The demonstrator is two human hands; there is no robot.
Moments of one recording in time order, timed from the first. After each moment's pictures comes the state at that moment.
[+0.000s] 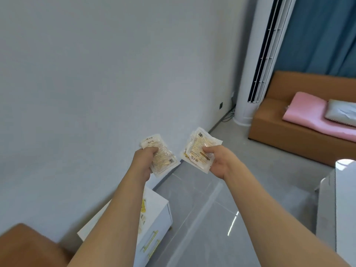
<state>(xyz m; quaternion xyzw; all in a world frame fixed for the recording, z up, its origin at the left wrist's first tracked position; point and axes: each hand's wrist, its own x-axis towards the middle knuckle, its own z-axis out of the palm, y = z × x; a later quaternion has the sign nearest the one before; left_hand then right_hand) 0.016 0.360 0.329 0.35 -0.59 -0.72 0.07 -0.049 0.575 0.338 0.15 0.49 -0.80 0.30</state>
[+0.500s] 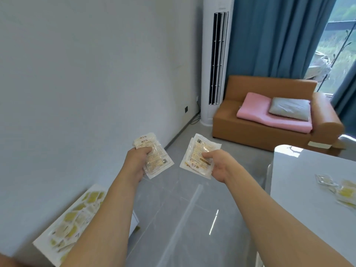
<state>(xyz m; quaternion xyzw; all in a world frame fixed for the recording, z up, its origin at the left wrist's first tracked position) 0.053 0.622 0.355 0.28 -0.62 -0.74 0.06 0.012 0.854 0.348 0.19 0.56 -0.78 0.23</state>
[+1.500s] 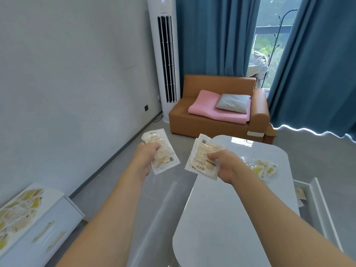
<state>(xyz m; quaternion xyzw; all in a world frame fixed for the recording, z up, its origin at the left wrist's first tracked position) 0.094 1.105 0.359 0.24 -0.65 -0.72 0.01 0.101 1.334 0.353 0.21 0.59 -0.76 0.17</state>
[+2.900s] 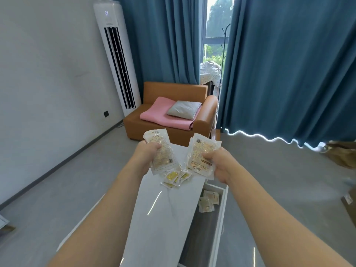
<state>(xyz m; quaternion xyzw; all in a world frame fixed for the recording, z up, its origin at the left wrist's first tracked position) 0.072 1.773 0.377 0.21 -0.69 -0.69 0.00 0.069 1.995 0.354 0.18 0.61 -0.76 0.14</state>
